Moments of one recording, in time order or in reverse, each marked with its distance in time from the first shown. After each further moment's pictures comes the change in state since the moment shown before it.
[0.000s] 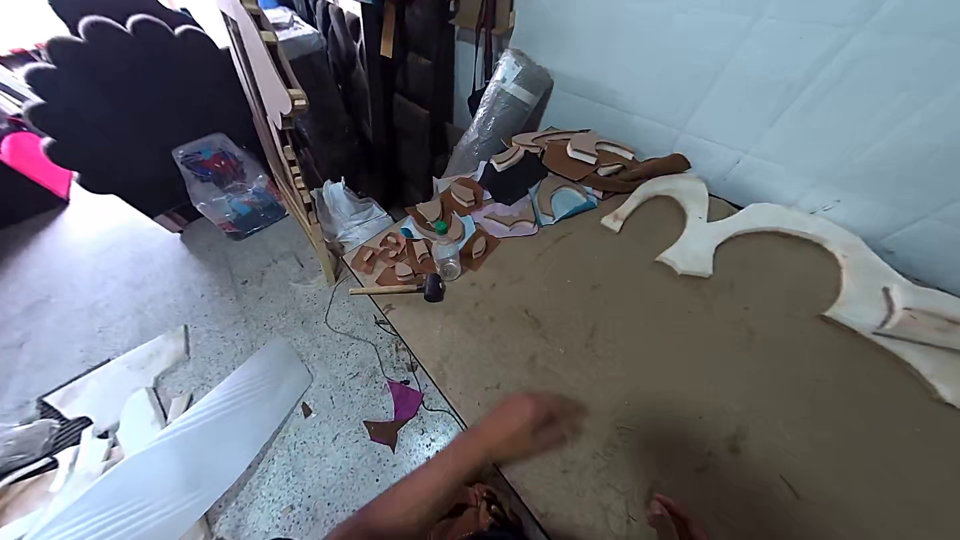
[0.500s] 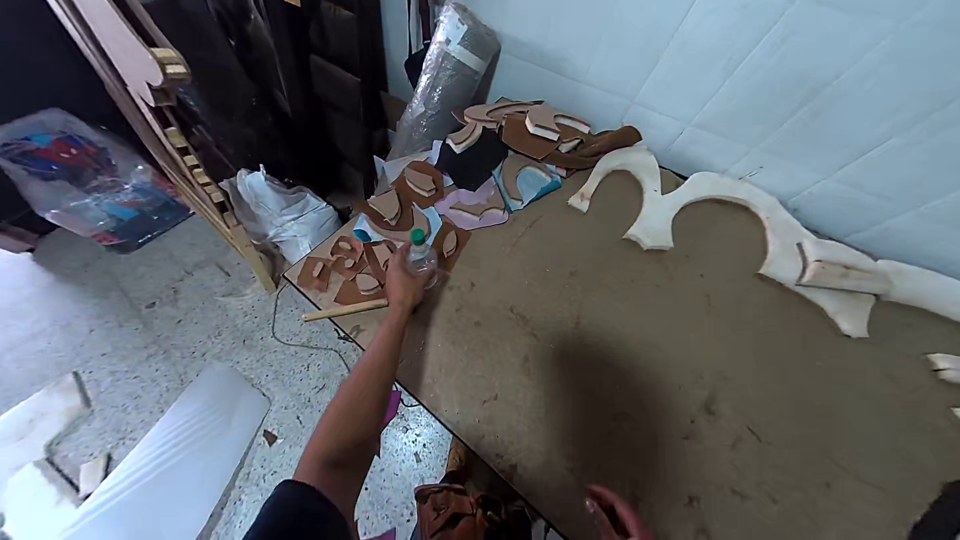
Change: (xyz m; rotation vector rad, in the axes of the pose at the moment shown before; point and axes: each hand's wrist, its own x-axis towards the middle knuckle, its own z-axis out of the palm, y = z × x) left_hand 0.094 -0.262 -0.233 0.070 0.850 -0.443; right_hand -0.049 -0.062 0.091 -0.083 -0.192 0.129
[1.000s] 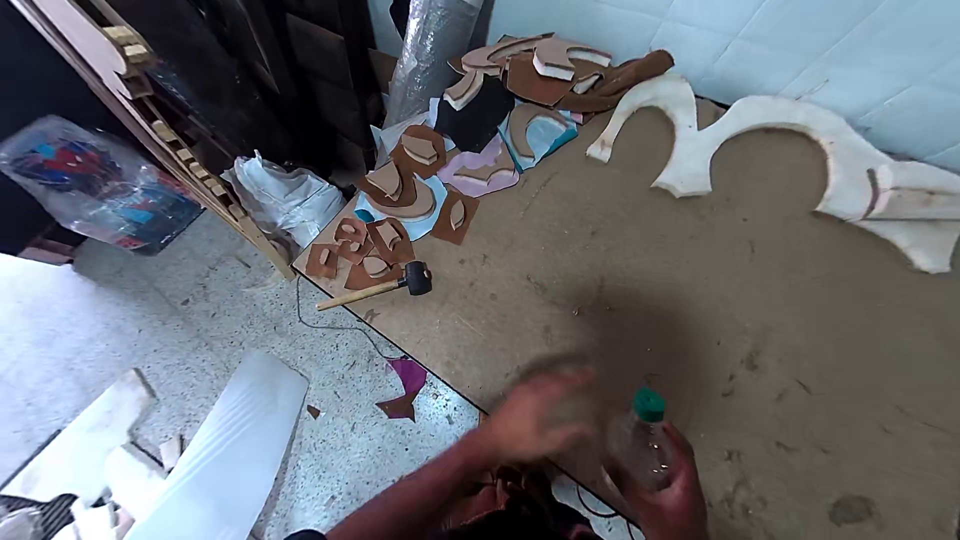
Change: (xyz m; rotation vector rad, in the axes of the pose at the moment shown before) left_hand -0.273 0.111 0.009 -0.283 -0.933 0.385; right_hand 0.013 -0.048 0.012 0.080 0.270 -0.171
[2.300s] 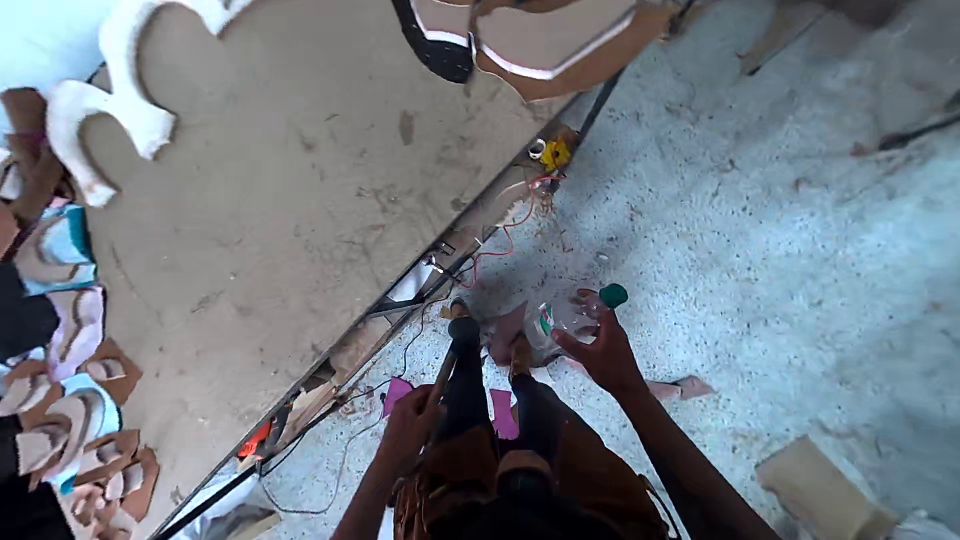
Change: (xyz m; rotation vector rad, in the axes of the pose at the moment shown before) left_hand -0.231 -0.031 0.223 0.206 -0.897 -0.615; right_hand -0.480 0.198 -0.072 0.299 0.784 0.724
